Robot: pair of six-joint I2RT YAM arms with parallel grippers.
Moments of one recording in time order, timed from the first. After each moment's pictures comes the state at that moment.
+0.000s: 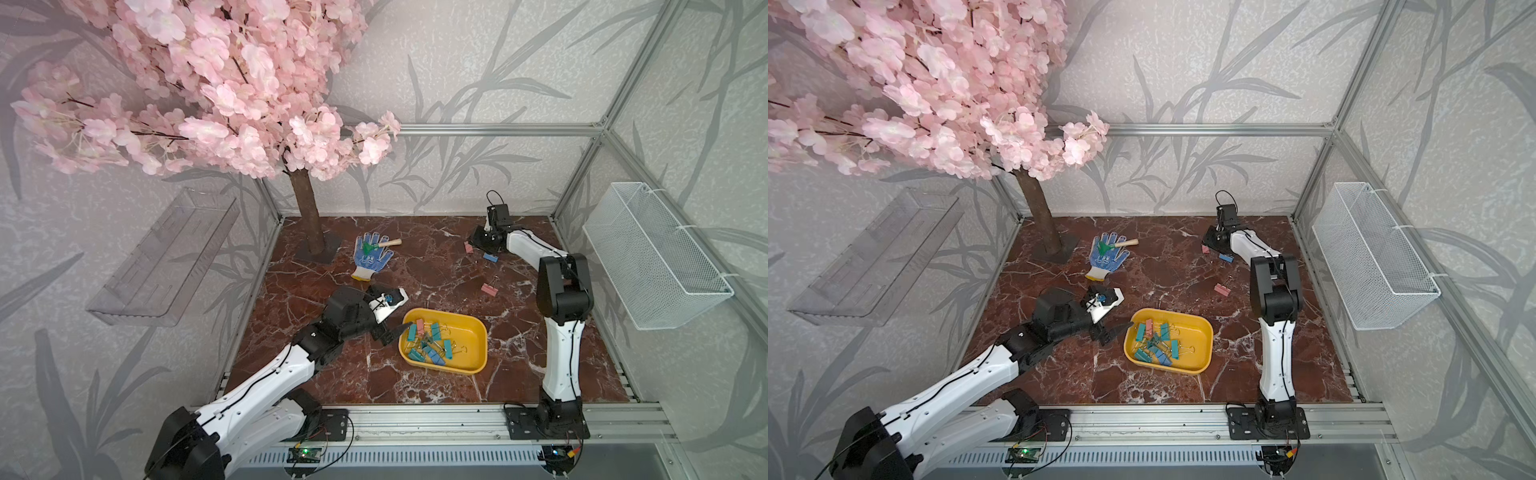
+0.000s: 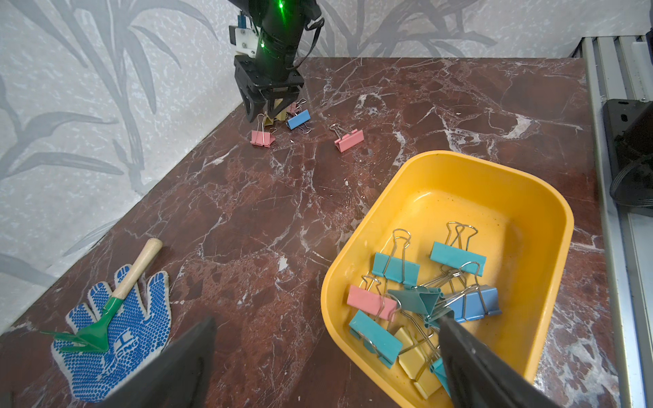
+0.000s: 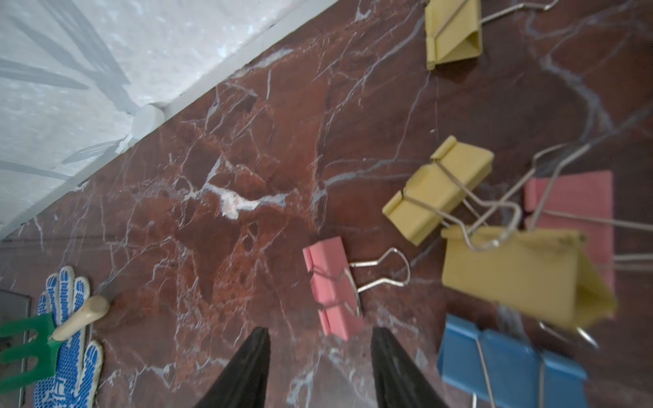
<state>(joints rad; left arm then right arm) -0.61 0.95 0.57 -0.06 0.32 0.39 0.13 2.26 1.77 -0.41 -0.16 0.57</state>
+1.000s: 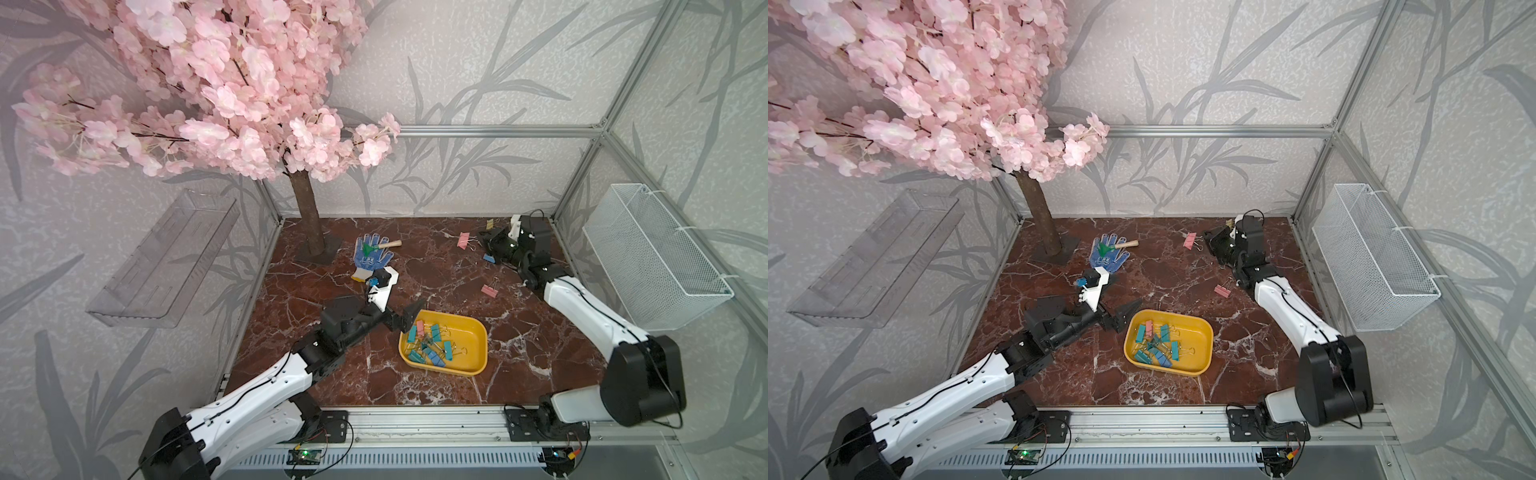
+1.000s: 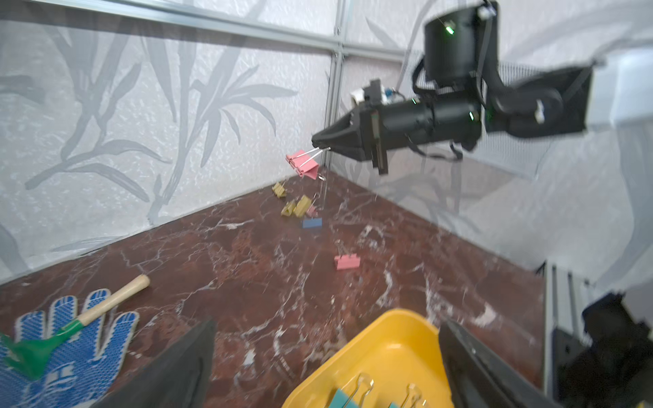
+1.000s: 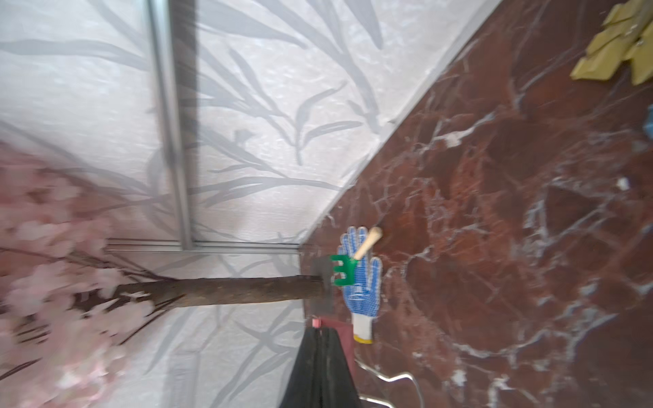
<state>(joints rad) -0.81 0.92 0.57 0.32 0.03 -0.21 0.26 1.35 0.99 0.12 -0.29 1.28</state>
